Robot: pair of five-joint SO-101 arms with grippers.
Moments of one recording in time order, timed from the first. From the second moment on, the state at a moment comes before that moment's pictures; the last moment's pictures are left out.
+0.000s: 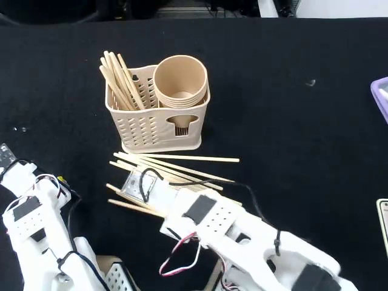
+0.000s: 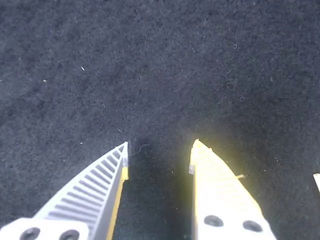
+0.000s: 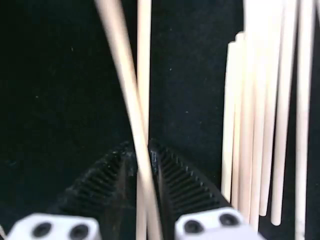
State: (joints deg) left arm -41.7 -50.9 77.9 40.1 7.3; right arm -50.4 -35.2 69.4 49.0 15.6
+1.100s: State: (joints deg) left arm -41.7 -50.9 77.9 40.1 7.3; right arm -46.8 -33.3 70.4 48.1 15.6
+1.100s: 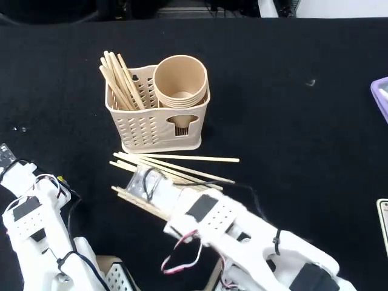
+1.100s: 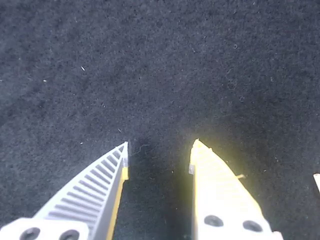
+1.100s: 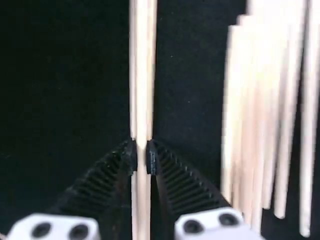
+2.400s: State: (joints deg) left arm -41.7 -50.9 77.9 40.1 7.3; right arm -46.4 -33.2 64.3 53.4 15.7
